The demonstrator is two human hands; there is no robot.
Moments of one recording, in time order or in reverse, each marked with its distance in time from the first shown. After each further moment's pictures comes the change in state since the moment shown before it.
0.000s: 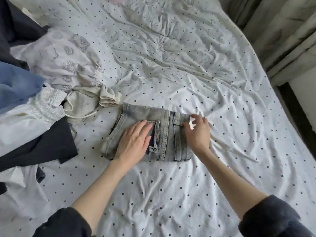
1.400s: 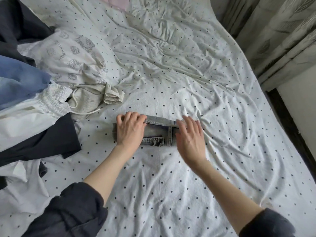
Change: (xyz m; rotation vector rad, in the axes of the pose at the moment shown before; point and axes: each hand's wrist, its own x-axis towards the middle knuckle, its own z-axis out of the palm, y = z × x) left_hand 0.011 -0.007 -0.019 0.148 0.264 -0.067; right_hand -0.059 -0.007 -0.007 -0.492 0.078 -0.581
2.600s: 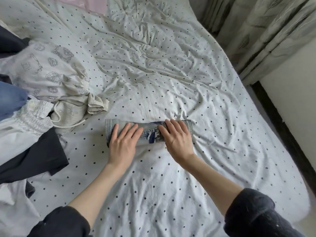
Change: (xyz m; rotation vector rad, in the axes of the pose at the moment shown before) left_hand -0.020 0.012 0.007 -0.009 -0.028 0.170; right_hand 0.017 0.014 0.009 -0.193 0.027 -0.187
